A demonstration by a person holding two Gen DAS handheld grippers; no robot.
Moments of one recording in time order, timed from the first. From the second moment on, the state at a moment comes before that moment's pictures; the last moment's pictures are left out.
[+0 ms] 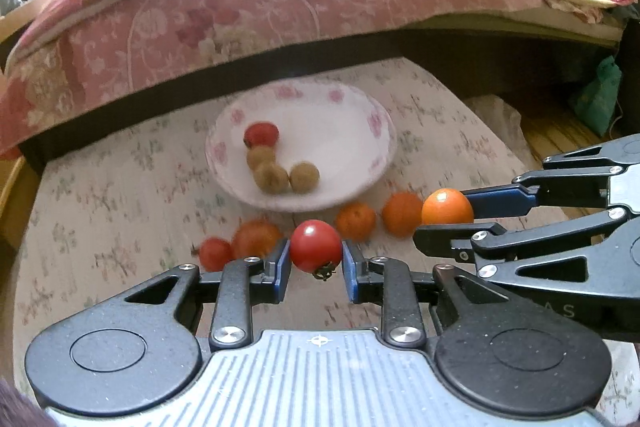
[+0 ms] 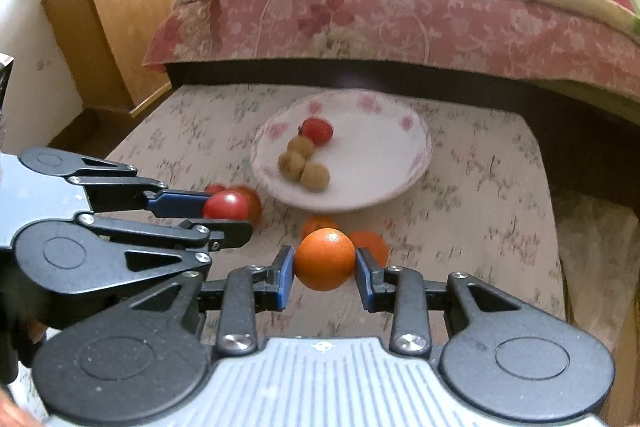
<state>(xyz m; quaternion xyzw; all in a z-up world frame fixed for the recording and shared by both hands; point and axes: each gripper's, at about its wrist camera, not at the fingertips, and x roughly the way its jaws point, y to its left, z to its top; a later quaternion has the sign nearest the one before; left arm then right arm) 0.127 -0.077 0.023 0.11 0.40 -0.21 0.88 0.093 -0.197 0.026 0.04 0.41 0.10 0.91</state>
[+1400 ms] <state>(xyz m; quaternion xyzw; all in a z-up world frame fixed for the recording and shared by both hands) 0.221 -0.082 0.009 0.10 0.40 -0.19 0.89 0.191 -0.217 0.006 0.03 0.39 0.11 0.91</state>
